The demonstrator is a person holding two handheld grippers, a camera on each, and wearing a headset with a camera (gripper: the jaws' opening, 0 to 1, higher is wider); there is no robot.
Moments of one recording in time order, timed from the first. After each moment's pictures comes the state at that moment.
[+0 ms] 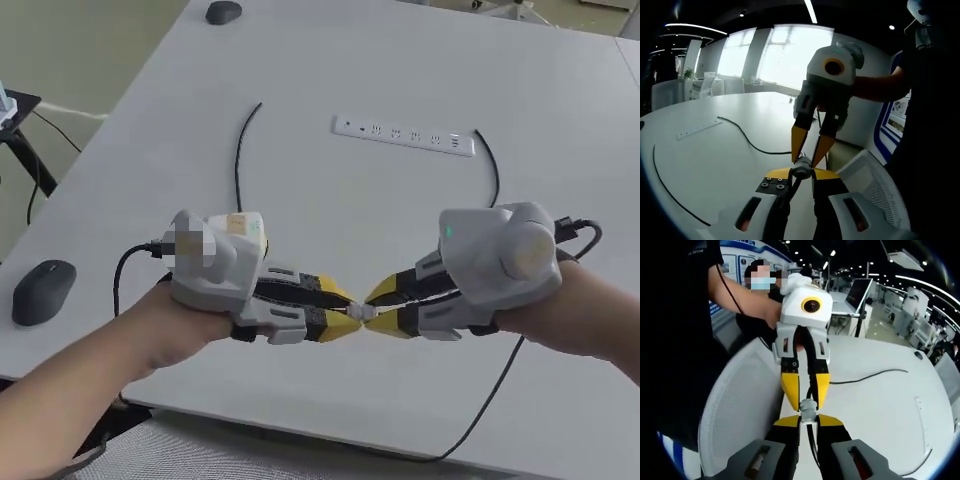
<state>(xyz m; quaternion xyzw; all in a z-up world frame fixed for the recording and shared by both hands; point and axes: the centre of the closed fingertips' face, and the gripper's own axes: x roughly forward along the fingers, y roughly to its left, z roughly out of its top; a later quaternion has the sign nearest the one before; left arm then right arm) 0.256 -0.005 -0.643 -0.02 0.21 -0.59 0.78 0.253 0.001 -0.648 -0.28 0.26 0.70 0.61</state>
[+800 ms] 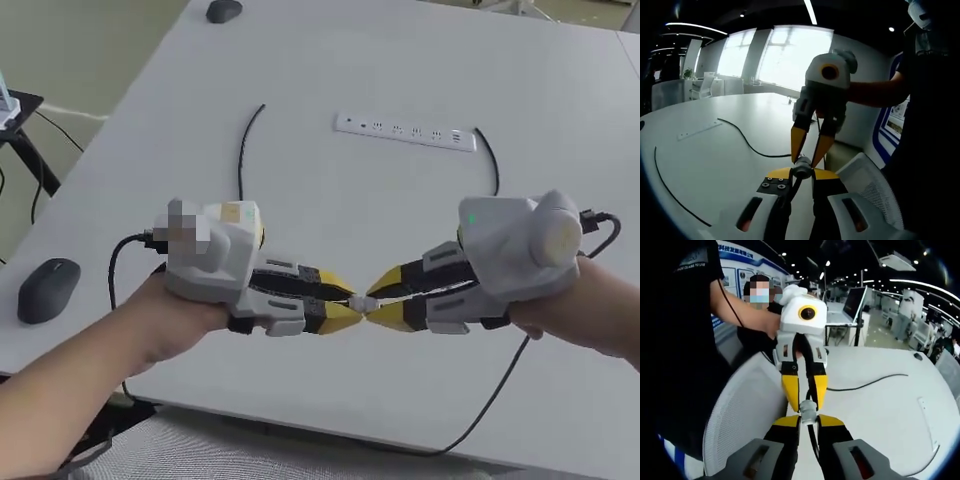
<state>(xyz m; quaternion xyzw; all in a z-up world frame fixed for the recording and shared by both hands) 0.254 -0.001 -0.631 -0.03 0.21 -0.58 0.78 0.248 0.006 -0.633 -0.21 0.24 0.71 0.63</state>
